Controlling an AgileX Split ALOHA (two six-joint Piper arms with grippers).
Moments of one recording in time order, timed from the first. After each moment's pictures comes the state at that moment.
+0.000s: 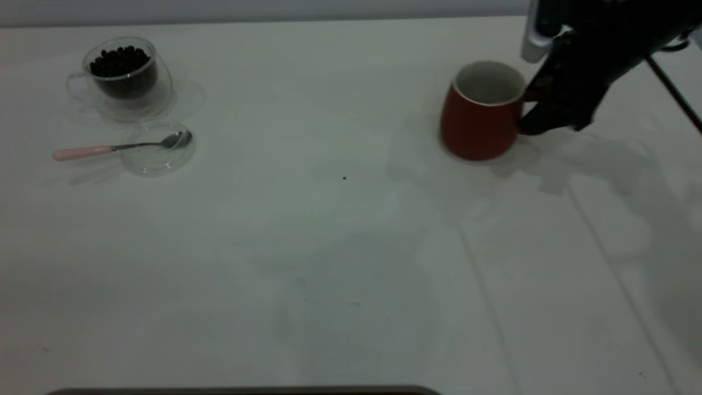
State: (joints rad) left arm 0.05 -0.02 -0.49 -0.16 1.14 0.19; right arm 0.08 2.38 -1.35 1.05 0.41 -2.11
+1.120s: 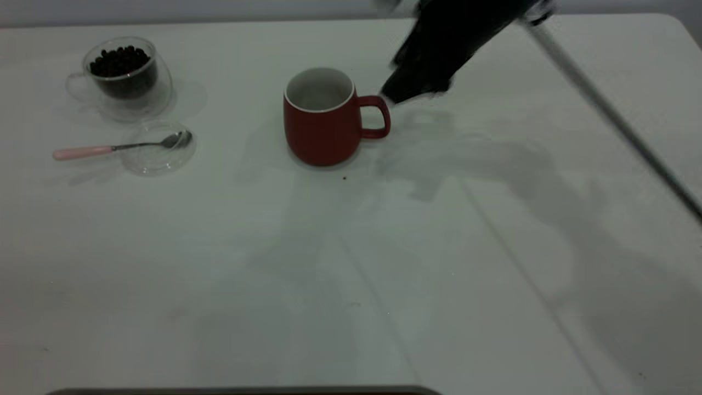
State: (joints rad) left arm 0.05 -0.02 -0.49 -0.16 1.14 0.19; right arm 0.31 2.28 -1.44 1.07 0.52 -1.73
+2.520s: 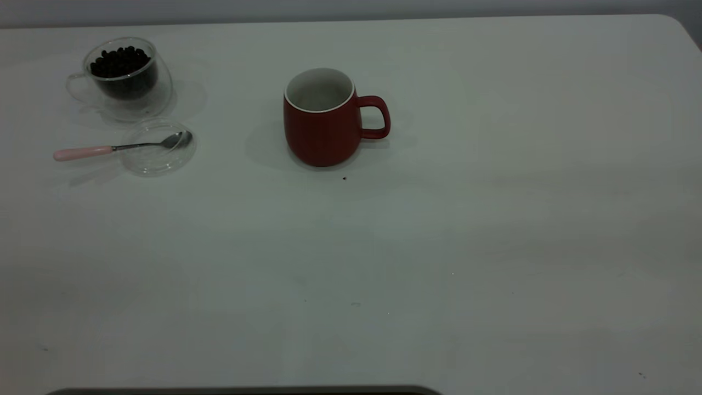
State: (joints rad) left arm 0.05 -0.02 -0.49 -0.16 1.14 0.19; right arm -0.02 0.16 -0.47 0.06 1.11 -0.05
